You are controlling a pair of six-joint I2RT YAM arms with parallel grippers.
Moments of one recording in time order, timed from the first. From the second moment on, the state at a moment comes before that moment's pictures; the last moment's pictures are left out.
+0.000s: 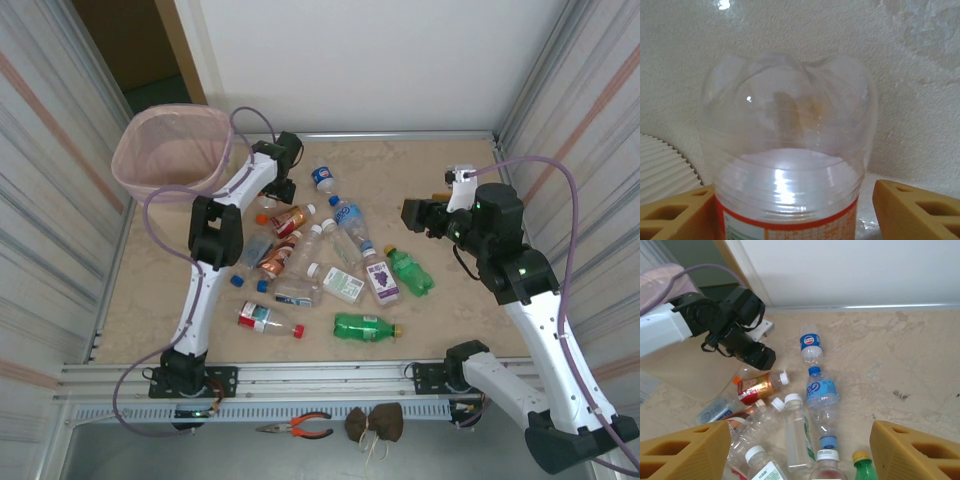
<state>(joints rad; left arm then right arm) -0.39 2.50 2.29 -1.13 -0.32 -0.16 0.32 0.85 1.11 -0.64 -0.16 0.28</state>
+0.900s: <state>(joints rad) -0.39 2.50 2.30 -1.13 -0.31 -0.13 0.32 0.85 1.11 -0.64 -0.15 0.28</state>
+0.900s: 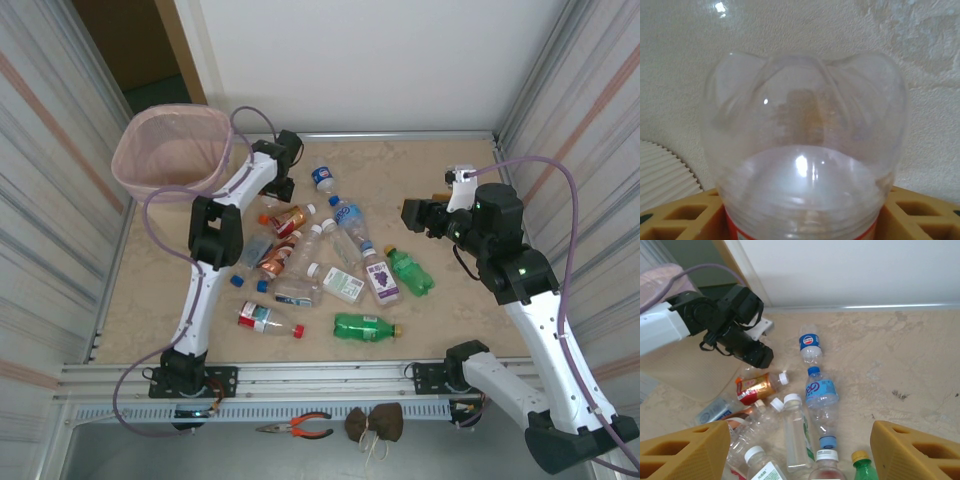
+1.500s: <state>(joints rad) -0.46 2.19 2.31 -1.00 -0.29 -0.05 0.32 0.83 1.11 -0.64 -0.15 0.28</state>
